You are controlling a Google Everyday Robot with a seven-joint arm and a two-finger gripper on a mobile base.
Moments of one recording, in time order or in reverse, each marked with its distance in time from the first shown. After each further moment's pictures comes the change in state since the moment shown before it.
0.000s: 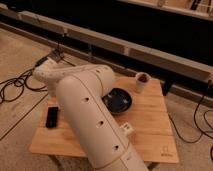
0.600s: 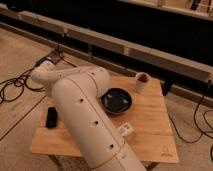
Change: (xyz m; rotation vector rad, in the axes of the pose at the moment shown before) arm -0.005 0.014 0.012 0.002 0.007 -0.039
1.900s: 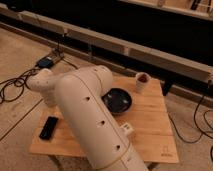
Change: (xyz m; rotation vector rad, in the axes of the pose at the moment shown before) arm 0.064 0.039 0.006 -0.034 0.116 -0.080
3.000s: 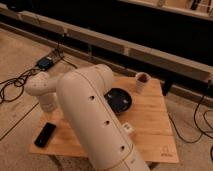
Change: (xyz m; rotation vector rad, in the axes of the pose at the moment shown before) arm 0.023 0.031 -0.007 -0.041 0.030 -0.080
